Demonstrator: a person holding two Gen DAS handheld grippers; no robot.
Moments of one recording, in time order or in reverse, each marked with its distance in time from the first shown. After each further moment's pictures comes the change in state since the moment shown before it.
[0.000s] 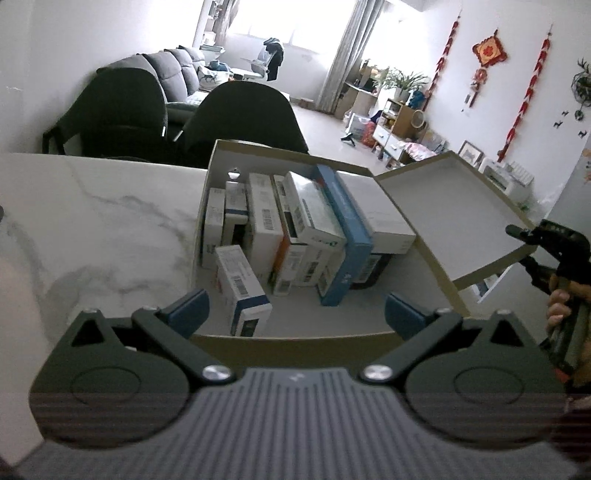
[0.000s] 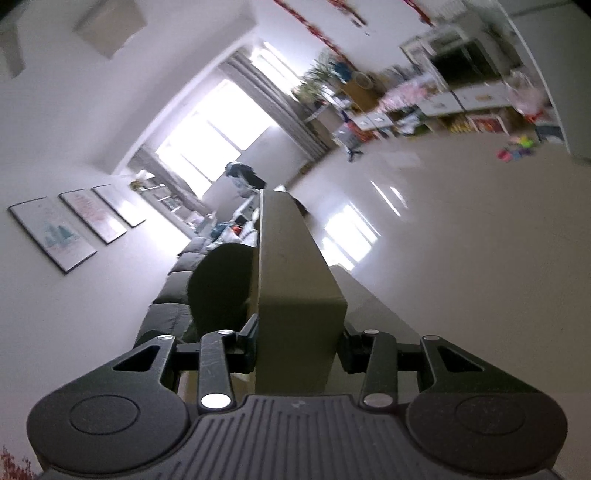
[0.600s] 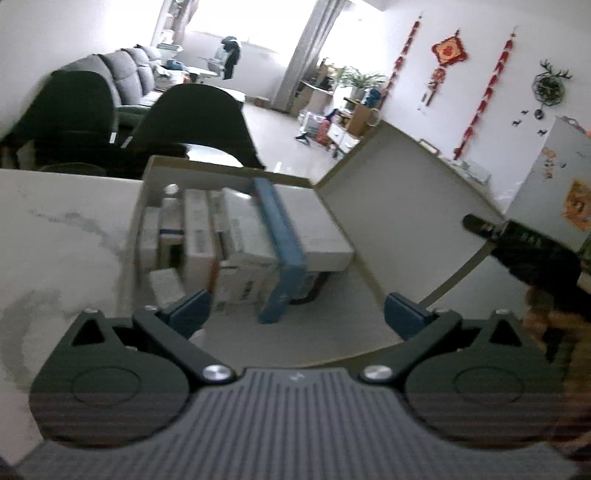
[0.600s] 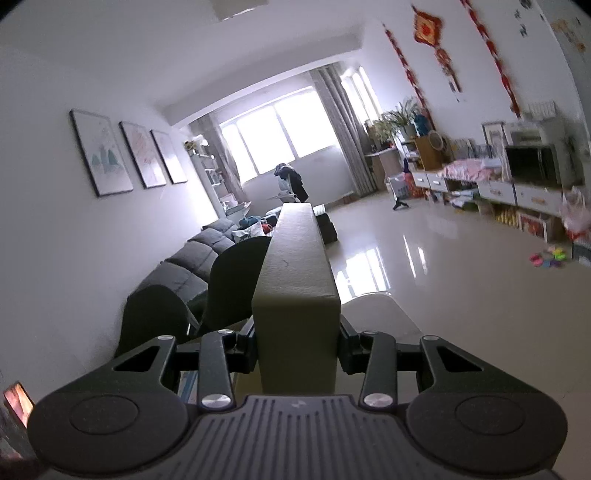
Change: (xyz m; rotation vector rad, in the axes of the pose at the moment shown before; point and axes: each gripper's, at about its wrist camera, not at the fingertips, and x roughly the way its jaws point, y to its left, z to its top) left arm 0.017 -0.034 0.028 0.037 0.019 -0.164; right arm -0.046 0.099 -0.044 -0.407 -0.059 0.006
